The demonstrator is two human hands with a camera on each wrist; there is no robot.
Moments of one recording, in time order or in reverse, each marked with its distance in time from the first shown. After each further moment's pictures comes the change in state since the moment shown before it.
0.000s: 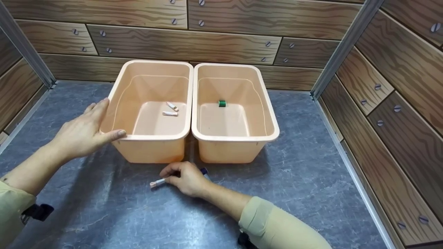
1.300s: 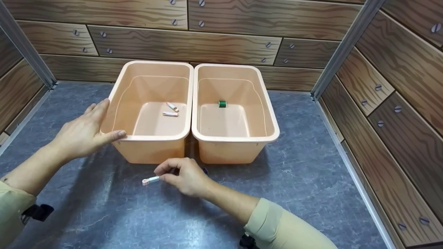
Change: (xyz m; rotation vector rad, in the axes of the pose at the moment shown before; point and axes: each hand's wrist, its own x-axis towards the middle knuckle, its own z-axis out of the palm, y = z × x) left_hand 0.000 0.001 0.000 0.001 0.005 -0.003; right_hand -0.011 -0.042 -0.019 0.151 -0.006 -0.090
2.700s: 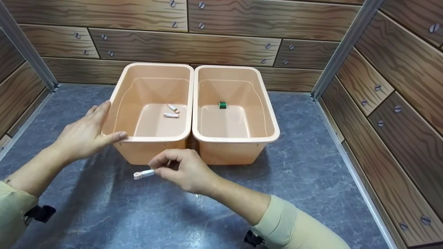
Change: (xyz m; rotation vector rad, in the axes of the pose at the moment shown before) left_hand 0.000 0.000 0.000 -0.002 -0.010 -0.004; right_hand -0.009 -0.060 -0.020 0.033 0.010 -0.133
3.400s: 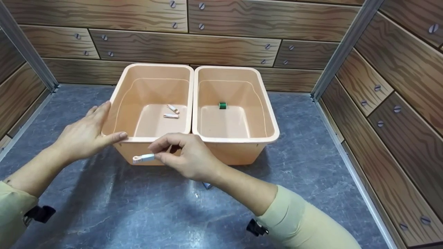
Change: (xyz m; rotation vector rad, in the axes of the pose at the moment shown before) left_hand 0.000 -0.001 0.000 0.011 0.000 0.004; right_hand 0.012 -0.030 -0.021 -0.004 0.049 -0.072
